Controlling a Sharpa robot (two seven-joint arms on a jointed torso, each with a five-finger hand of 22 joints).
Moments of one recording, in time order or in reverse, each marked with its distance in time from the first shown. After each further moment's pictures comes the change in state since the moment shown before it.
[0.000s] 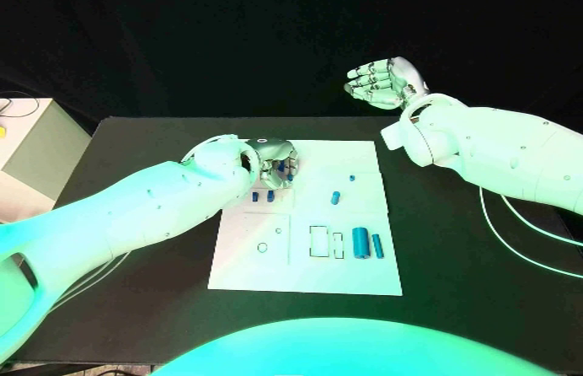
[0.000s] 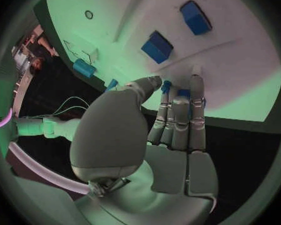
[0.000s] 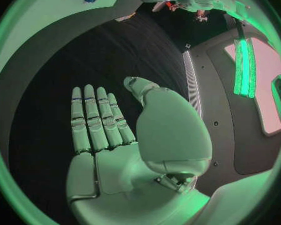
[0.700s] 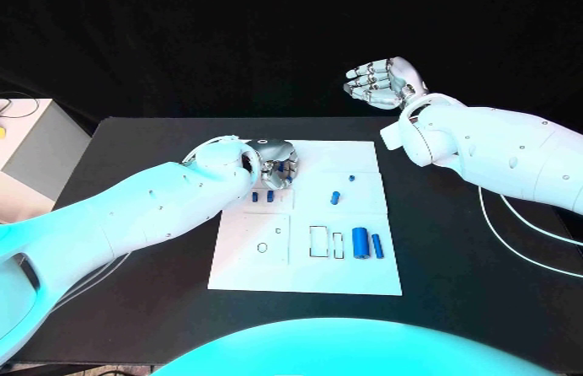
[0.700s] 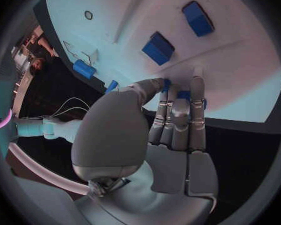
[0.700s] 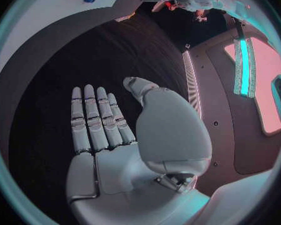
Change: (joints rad) left arm 0.000 0.007 -0.005 -0.007 -0.002 0.001 0.000; left_hand 0.023 0.055 0.049 -0.039 -0.006 0.122 -0.014 -0.031 -0.012 0.119 -0.021 -0.070 -0.059 0.074 -0.020 0.080 0.078 0.000 0.004 -0.004 0.066 0.039; right arm 0.000 0.001 0.000 0.000 0.000 0.003 0.000; right_hand 0.004 0.004 0.000 0.000 0.000 0.000 0.000 -0.004 -0.002 0.000 0.000 0.000 0.000 0.000 0.000 0.000 -0.003 0.000 0.000 0.000 0.000 0.000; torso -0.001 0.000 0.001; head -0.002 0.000
